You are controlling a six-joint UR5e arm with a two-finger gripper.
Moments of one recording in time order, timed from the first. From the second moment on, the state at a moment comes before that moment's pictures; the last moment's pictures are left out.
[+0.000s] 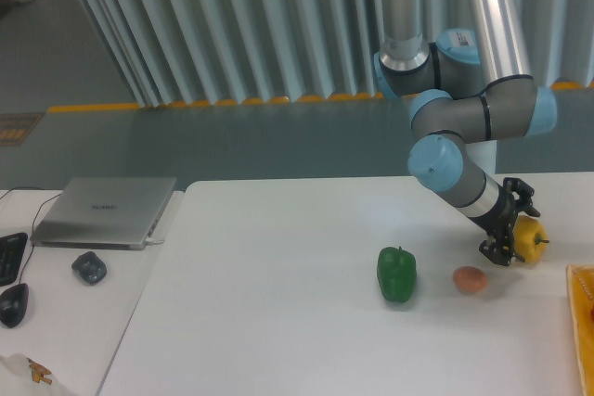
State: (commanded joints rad) arm 2.28 -1.87 -1.85 -1.10 2.16 2.17
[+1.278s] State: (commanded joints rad) arm 2.27 -1.85 -1.72 -1.20 2.11 2.12
